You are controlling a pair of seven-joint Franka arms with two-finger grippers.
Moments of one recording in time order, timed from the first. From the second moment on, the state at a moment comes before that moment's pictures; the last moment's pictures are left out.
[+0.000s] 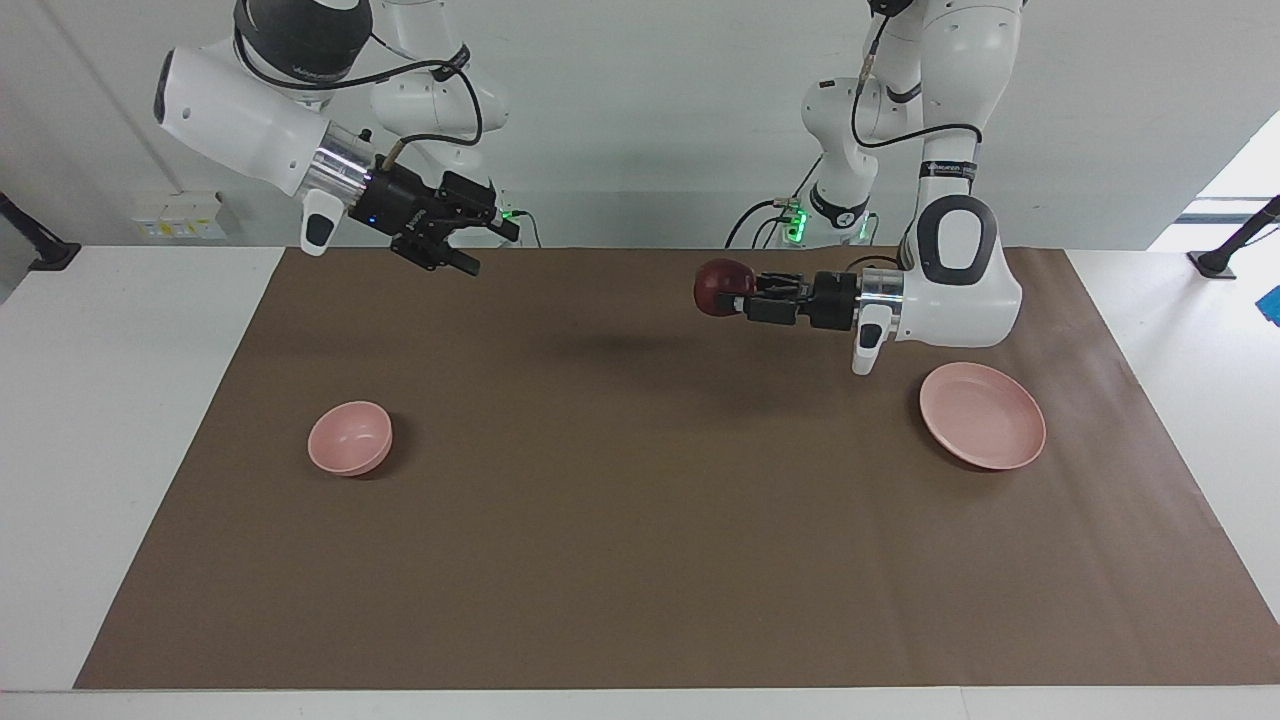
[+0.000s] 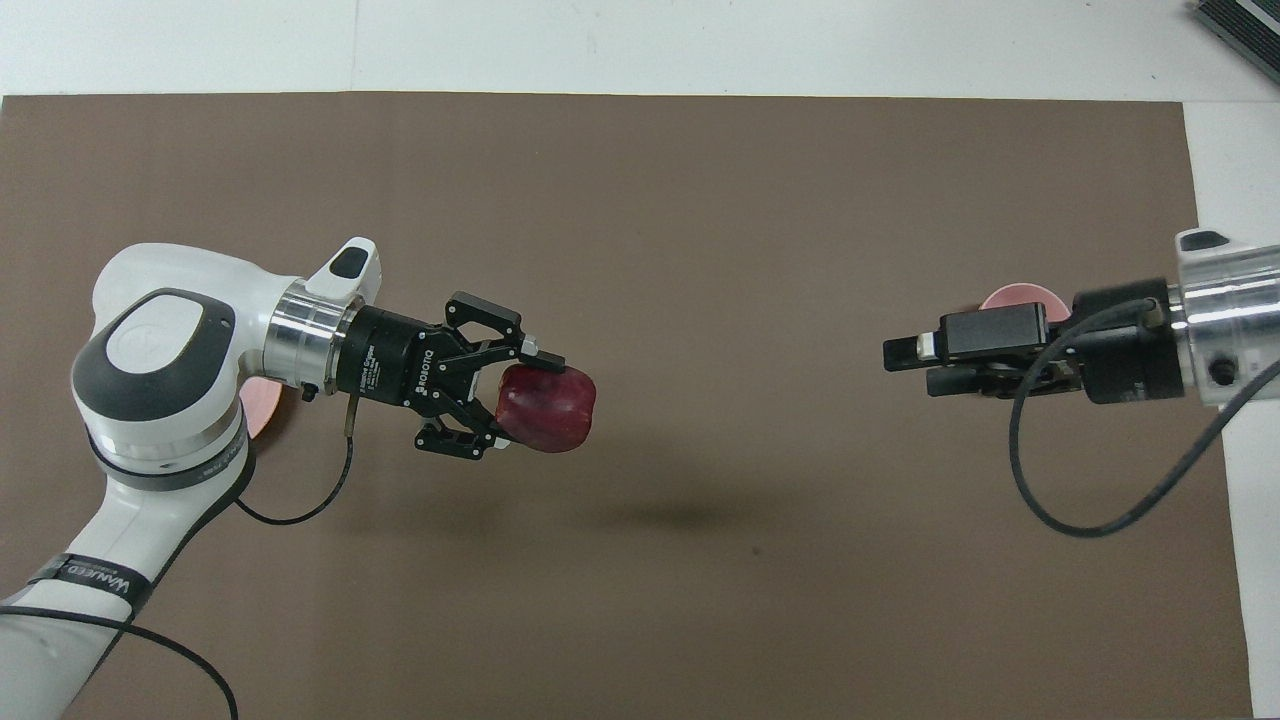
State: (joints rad) left arm -0.12 0.19 -0.09 -1.97 -1.38 1.56 -0.46; right arm 0.05 -0.09 -0.04 -1.89 0.92 1.69 -0.04
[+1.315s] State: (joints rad) left arm -0.24 0.14 -0.30 -2.03 -1.82 1.90 -0.54; right arm 0.17 -0.19 -0.05 -2.17 1.18 1.94 -0.32
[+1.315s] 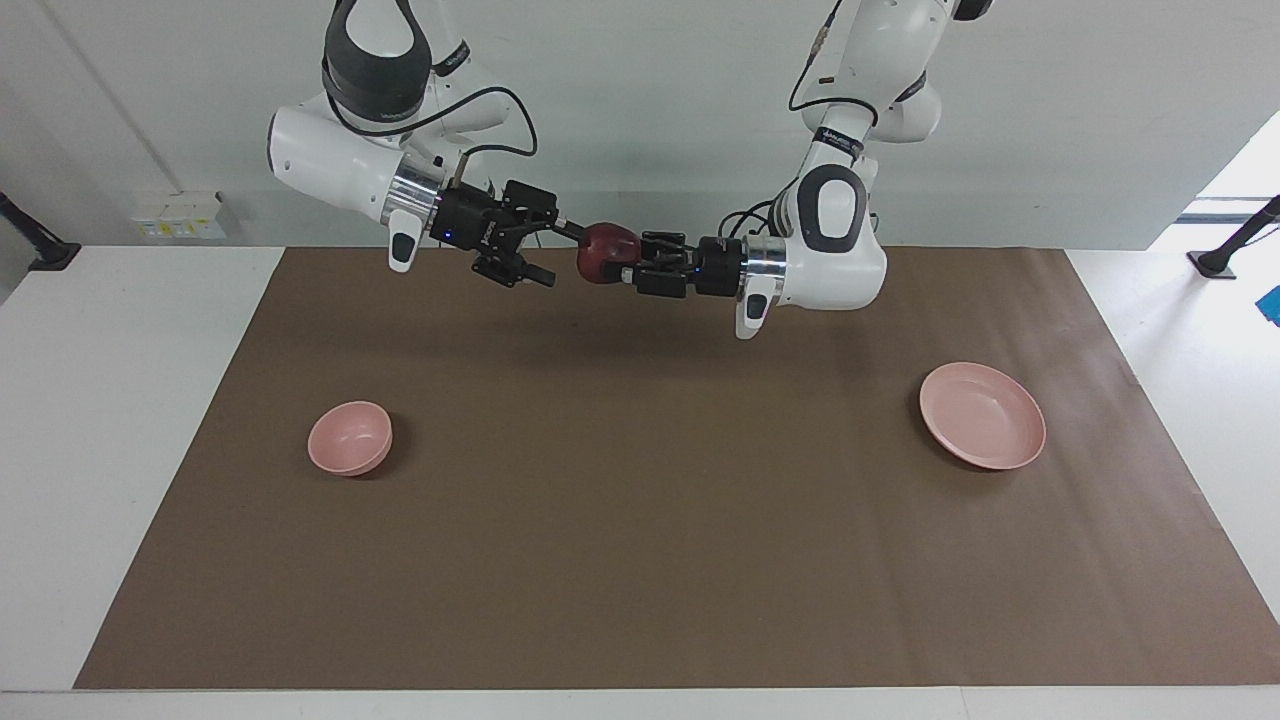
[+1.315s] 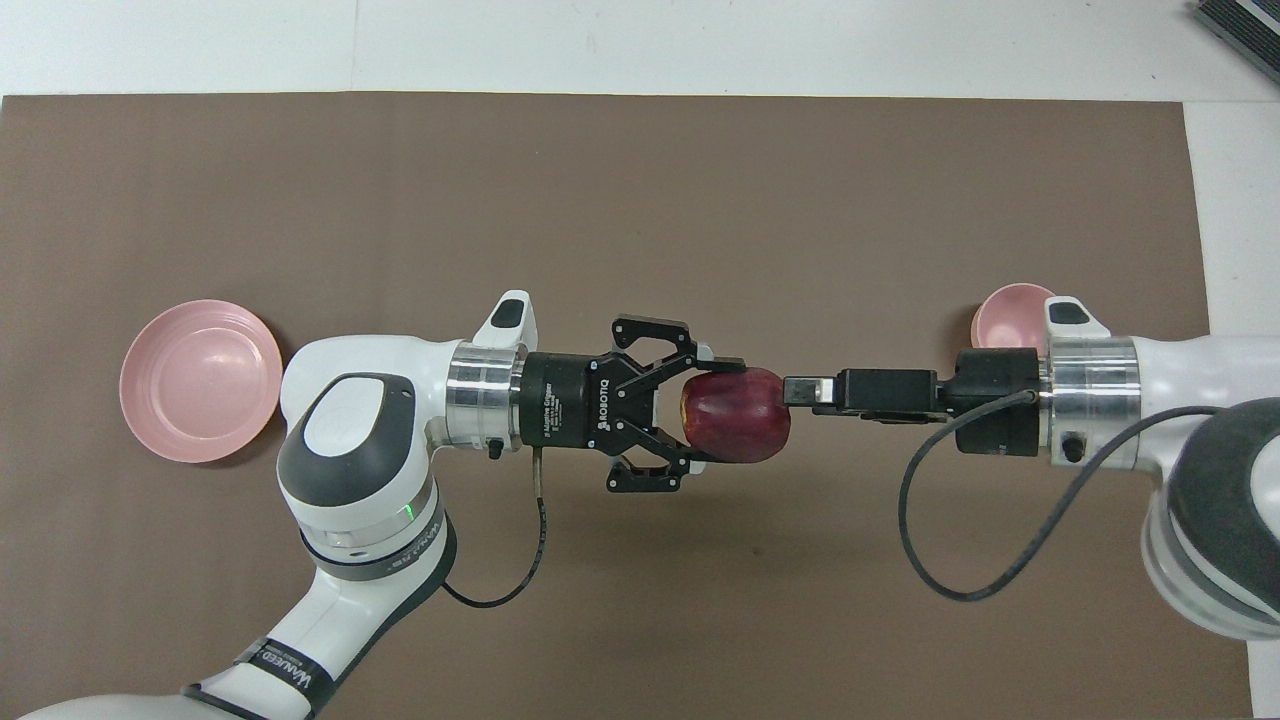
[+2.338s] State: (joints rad) left arm -0.24 0.14 -0.42 -2.00 -1.83 2.09 -0.54; right arm 0.18 -0.21 -0.04 -2.20 1.18 1.93 -0.32
